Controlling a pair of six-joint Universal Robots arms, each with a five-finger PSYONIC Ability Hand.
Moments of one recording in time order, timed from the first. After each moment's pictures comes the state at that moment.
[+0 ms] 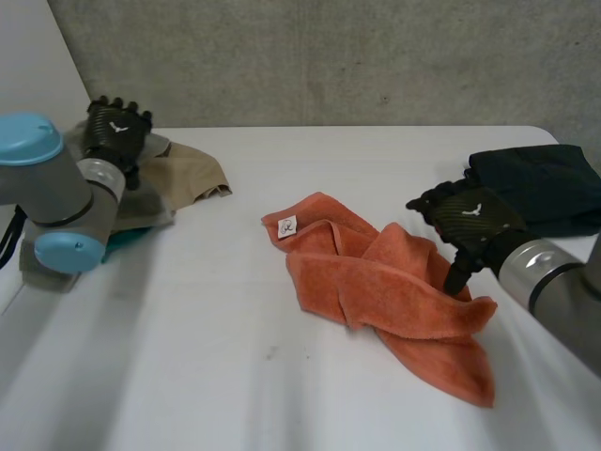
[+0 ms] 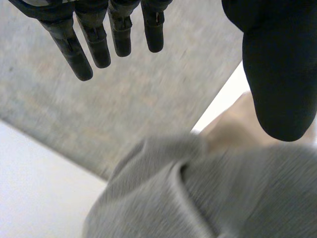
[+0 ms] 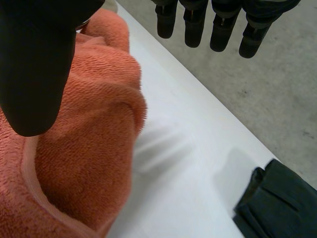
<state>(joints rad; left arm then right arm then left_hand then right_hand) 4.51 -2.30 -1.08 3.43 -1.54 3.80 1.82 -1.31 1.67 -0.05 1.28 2.63 0.25 0.25 0.25 0.24 0.07 0.21 0.21 0.21 0.21 0.05</state>
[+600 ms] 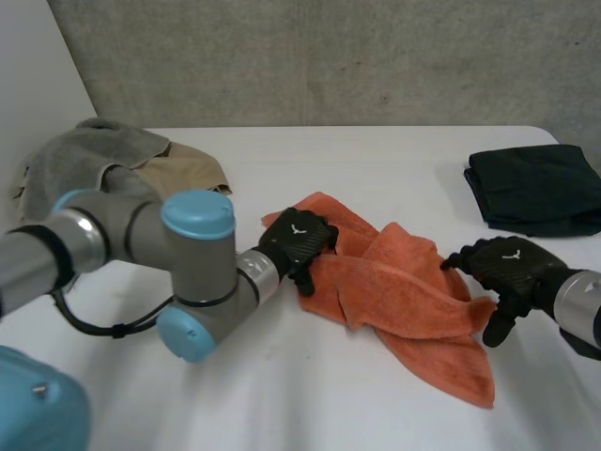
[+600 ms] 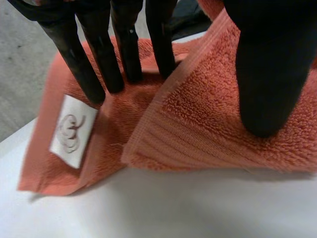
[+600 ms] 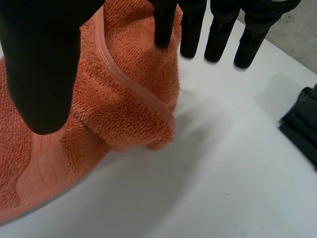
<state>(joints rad) 4.08 -2.48 -1.04 3.23 -1.35 3.46 1.60 -1.31 1.77 0.19 1.11 2.54 0.65 0.62 0.62 0.62 0.44 0.39 0.39 0.39 0.39 0.22</state>
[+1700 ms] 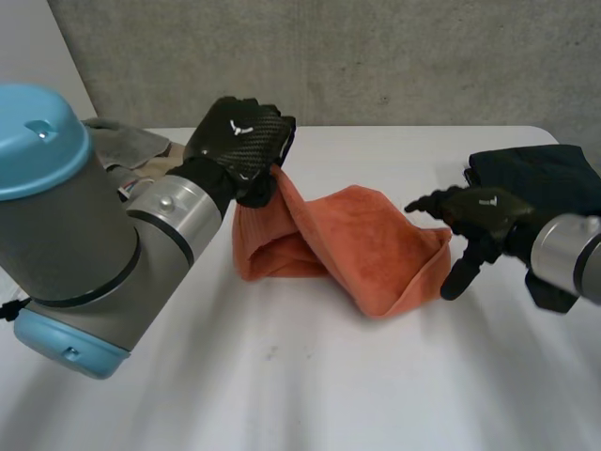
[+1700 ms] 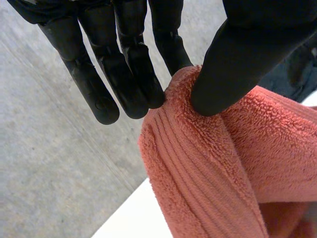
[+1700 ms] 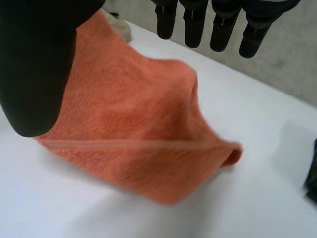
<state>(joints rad) 4.09 -1.84 -1.37 3.25 -1.50 3.48 1.74 -1.31 1.53 0.28 1.12 2.87 1.16 1.20 1.19 1.20 0.98 0.22 0.21 0.21 0.21 0.05</state>
